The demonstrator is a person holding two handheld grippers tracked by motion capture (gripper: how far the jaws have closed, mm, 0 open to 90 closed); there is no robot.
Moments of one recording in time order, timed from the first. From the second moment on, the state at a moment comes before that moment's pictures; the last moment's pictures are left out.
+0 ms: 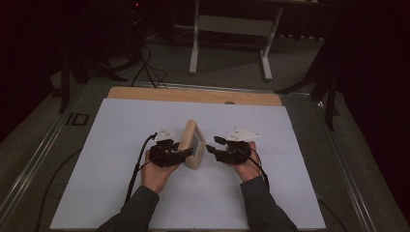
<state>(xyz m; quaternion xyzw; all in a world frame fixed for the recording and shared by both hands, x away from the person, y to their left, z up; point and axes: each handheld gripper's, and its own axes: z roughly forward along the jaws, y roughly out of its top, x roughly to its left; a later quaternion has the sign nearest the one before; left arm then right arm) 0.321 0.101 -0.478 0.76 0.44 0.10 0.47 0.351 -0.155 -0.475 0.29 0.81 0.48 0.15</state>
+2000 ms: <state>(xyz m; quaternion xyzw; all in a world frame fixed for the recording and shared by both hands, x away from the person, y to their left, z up) 0.294 0.077 -0.474 0.82 0.33 0.15 0.45 0.348 -0.174 -0.455 0.32 0.76 0.53 0.20</state>
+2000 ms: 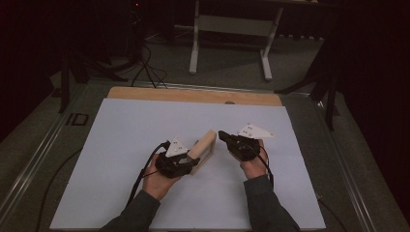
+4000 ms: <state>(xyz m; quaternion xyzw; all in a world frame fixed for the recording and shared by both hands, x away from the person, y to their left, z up) 0.288 0.083 -0.474 0.82 0.33 0.19 0.42 0.350 -0.158 -0.459 0.32 0.78 0.51 0.19</state>
